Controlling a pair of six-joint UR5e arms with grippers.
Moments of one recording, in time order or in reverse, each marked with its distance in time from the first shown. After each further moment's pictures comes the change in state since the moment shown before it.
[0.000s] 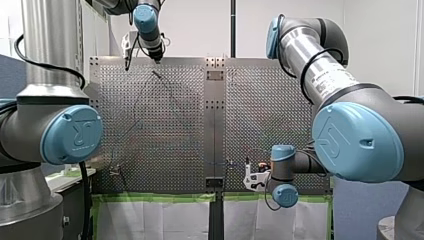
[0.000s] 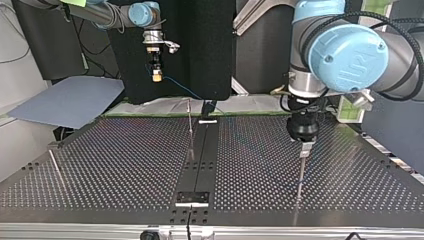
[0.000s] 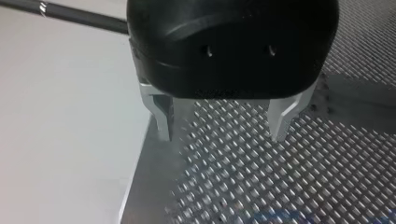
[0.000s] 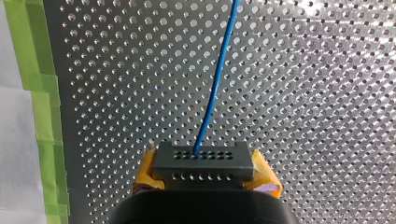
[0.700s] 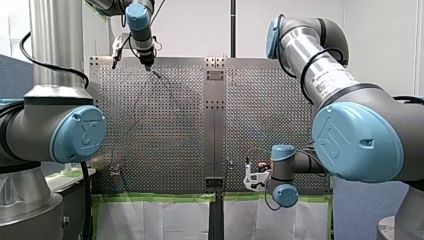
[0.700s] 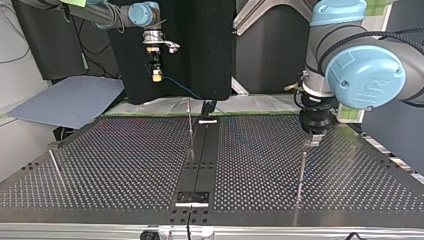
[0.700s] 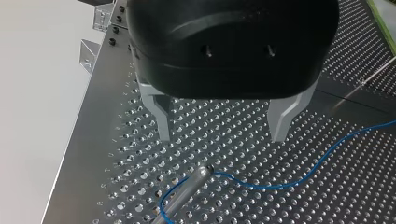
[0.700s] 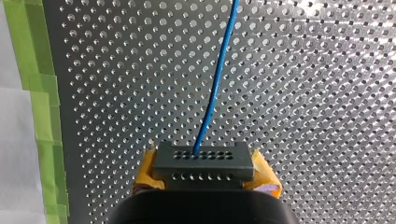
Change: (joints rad) left arm 0.080 -0.003 0.001 -0.154 0.060 0.058; right arm -0.001 0.000 0.000 -0.002 -0.002 -0.001
